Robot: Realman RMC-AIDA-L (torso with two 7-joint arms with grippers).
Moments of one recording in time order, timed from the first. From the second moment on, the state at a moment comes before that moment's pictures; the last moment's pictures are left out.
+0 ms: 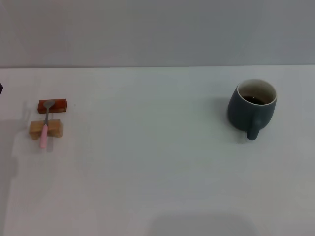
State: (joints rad) left arm -0.33 -2.07 -1.36 -0.28 2.53 1.06 -0.02; right arm 0.26 2.08 1.02 0.03 -1.79 -1.33 0.09
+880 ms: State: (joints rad) left arm -0.35 -2.07 -1.35 -0.28 2.53 1.07 -0.02; right arm 0.47 2.03 0.97 0.01 -1.79 -1.09 0.08
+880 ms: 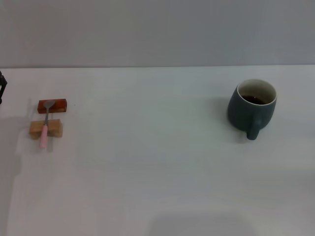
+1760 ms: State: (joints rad) left arm -0.35 -2.07 -1.35 -0.28 2.53 1.07 -0.02; right arm 0.66 2.02 0.79 0.03 -1.89 -0.72 0.06
